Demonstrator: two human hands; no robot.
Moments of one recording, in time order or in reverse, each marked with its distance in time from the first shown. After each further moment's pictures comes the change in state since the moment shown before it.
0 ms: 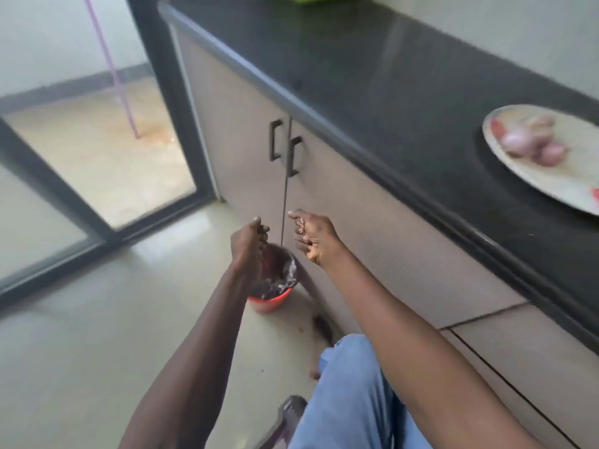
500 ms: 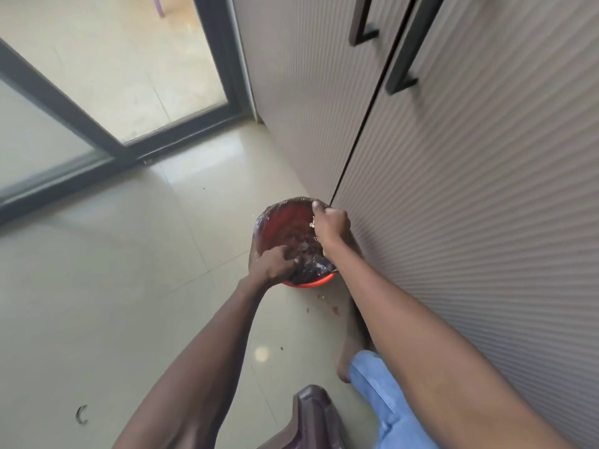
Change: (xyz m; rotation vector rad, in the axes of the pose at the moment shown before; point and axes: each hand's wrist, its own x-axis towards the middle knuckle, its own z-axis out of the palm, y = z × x) left_hand 0.213 -0.186 -0.068 1.208 -0.270 -0.073; right_hand 0.278 0.197 0.006 -0.680 0.321 -0.010
